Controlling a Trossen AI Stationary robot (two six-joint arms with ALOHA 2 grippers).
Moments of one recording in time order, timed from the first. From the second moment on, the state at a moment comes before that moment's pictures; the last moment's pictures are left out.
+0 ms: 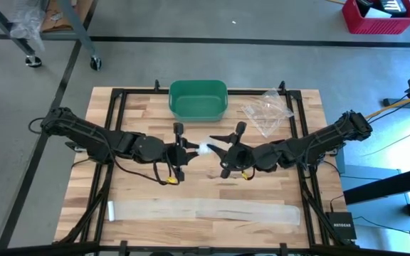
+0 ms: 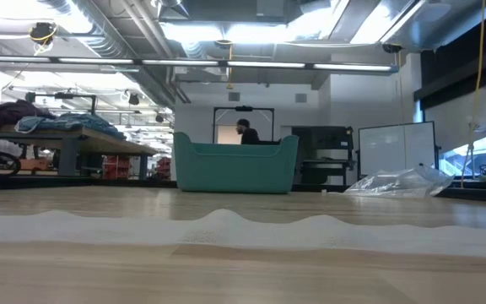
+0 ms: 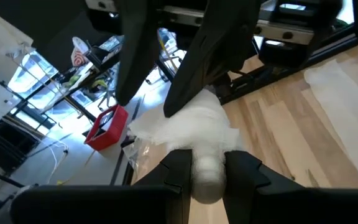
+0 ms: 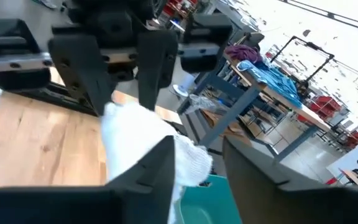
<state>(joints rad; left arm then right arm) -0.33 1.35 1.18 -0.08 -0.54 0.45 0.37 1.43 1.19 0.10 0.77 -0.47</state>
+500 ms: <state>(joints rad) -0.36 1.37 1.19 -0.12 -0.53 0.55 0.37 1.41 1.19 -0.06 0.74 -0.38</state>
